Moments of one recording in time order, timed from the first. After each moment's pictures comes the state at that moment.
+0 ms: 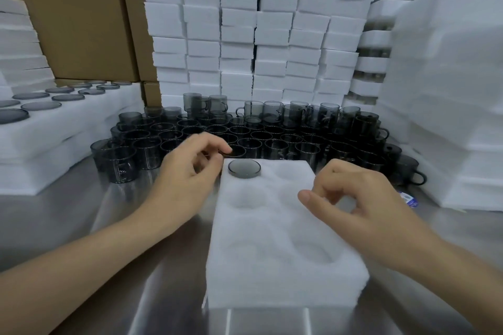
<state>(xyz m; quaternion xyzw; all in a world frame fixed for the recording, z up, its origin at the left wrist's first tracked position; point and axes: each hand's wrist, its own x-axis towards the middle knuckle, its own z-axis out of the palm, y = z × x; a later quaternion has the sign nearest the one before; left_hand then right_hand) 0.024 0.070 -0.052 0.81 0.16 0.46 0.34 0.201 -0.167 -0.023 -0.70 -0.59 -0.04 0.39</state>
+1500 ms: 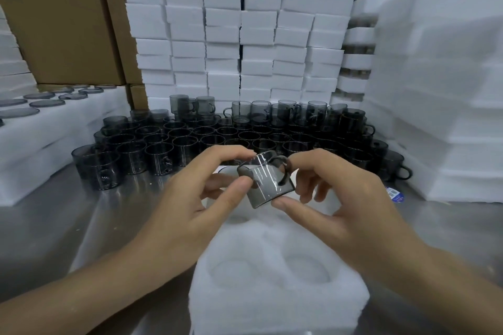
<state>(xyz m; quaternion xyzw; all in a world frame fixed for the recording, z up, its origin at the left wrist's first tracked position) 0.012 -0.002 -0.037 0.83 0.03 0.41 0.37 0.192 -0.167 -0.026 -0.61 -0.65 -0.18 0.41</state>
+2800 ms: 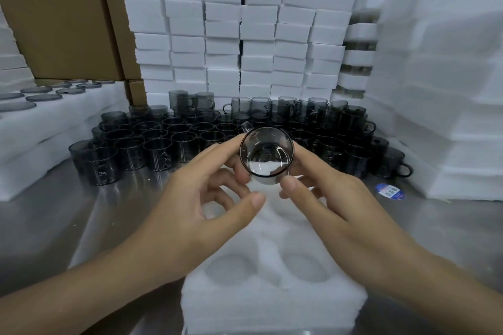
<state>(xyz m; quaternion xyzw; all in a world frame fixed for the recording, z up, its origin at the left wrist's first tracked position) 0.010 -0.013 -0.032 0.81 0.01 0.38 0.45 0.174 -0.172 -0.019 -0.68 -0.59 0.02 0.43</state>
